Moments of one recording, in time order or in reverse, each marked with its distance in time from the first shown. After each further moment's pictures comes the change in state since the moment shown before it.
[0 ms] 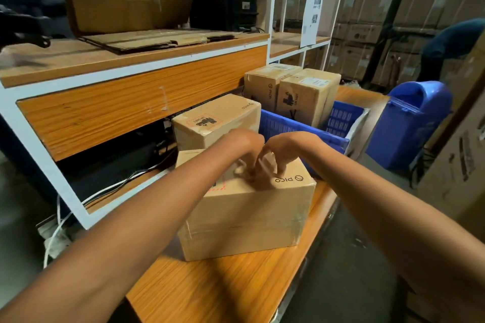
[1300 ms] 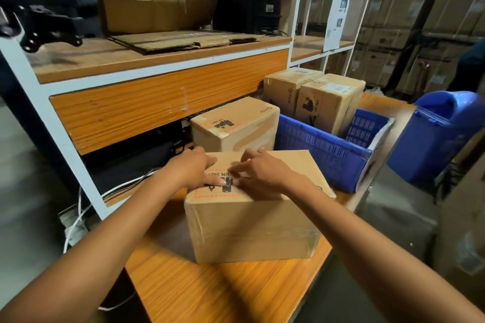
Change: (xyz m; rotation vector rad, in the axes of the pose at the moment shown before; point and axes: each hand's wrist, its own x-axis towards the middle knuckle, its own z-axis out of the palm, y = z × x) left_hand -0.056 -0.122 0.074 -0.093 0.102 -0.261; right_hand 0.031 -0.063 0.044 0.135 0.449 -0.275
